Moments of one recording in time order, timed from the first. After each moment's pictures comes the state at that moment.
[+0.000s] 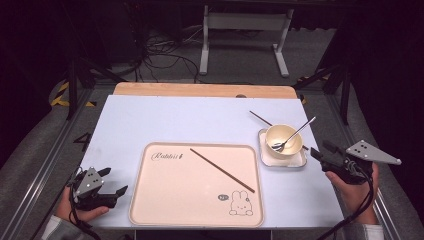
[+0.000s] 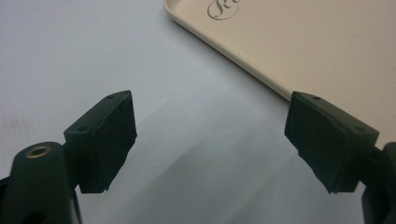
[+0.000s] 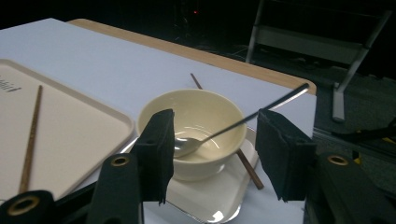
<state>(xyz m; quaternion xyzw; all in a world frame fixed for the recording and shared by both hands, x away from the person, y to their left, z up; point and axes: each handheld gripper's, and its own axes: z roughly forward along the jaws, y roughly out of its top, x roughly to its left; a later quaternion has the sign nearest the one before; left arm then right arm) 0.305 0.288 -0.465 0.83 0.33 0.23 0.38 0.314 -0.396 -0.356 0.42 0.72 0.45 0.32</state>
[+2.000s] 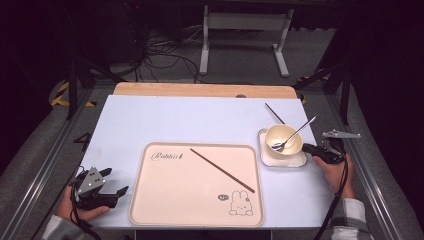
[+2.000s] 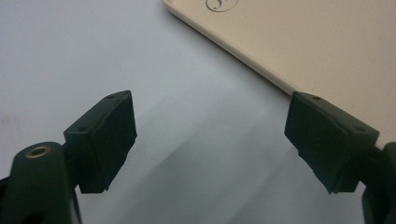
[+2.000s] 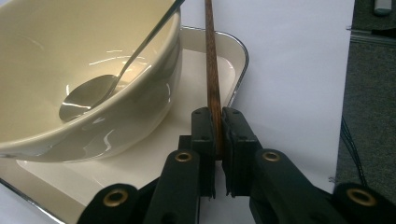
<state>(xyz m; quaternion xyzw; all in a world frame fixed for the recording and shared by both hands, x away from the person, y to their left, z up) 0.308 0.287 -0.467 0.84 0.33 0.22 0.37 0.411 -0.423 -0.437 0.53 0.74 0.37 0.19</state>
